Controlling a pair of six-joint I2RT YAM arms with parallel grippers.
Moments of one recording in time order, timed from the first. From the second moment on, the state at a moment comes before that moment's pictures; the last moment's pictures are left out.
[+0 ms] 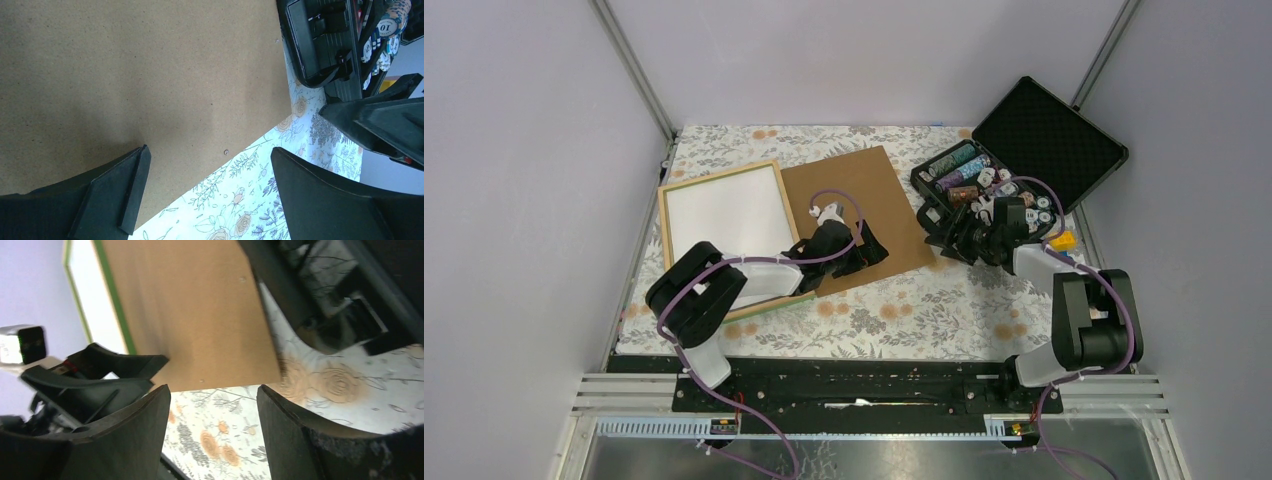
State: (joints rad) left arm -0.75 1.72 0.79 0.33 -0.03 -0.98; right arm 0.07 1.49 0.66 0.08 -0.61 0.70
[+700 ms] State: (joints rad) left arm -0.75 1.73 0.79 0.33 -0.03 -0.99; right arm 0.07 1.63 0.68 0.07 -0.60 0.63
